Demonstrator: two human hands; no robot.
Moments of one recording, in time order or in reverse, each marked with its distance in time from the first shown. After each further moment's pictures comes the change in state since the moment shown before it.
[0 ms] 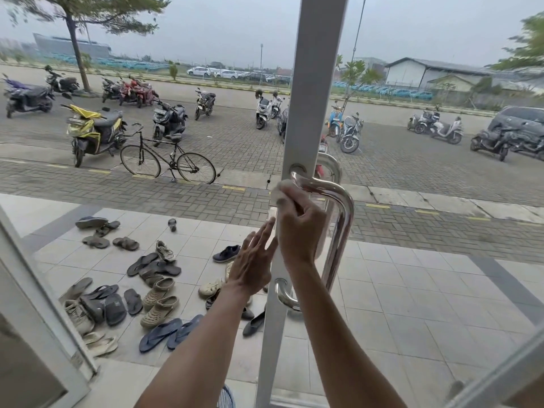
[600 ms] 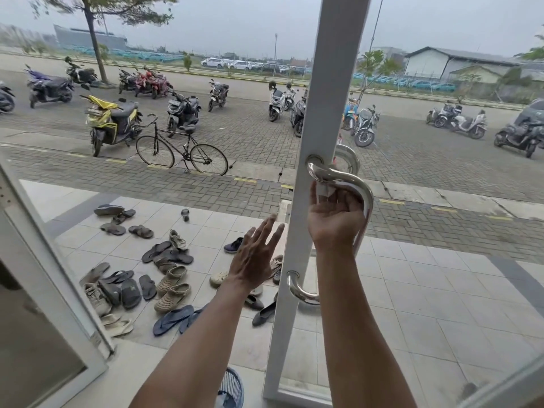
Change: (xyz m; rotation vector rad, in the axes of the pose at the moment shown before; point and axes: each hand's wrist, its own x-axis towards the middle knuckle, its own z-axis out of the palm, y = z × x) left_hand -0.010 -0.021 -0.001 0.096 -0.060 -0.015; right_hand 0.041 0.017 -0.022 1.310 0.050 0.473
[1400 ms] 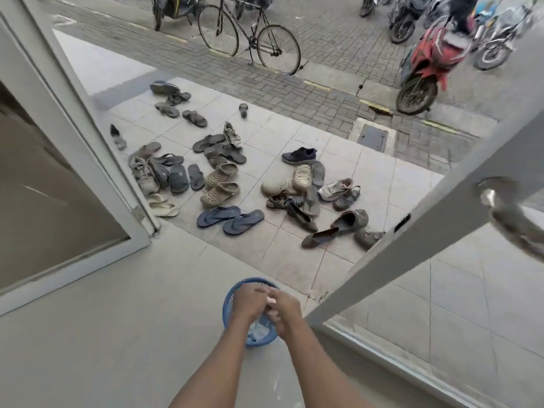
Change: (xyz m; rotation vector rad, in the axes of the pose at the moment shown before) left_hand -0.292 -0.145 0.343 -0.874 -0.334 -1.424; right_hand -0.113 0.271 -0.551 -1.162 0.621 0.973
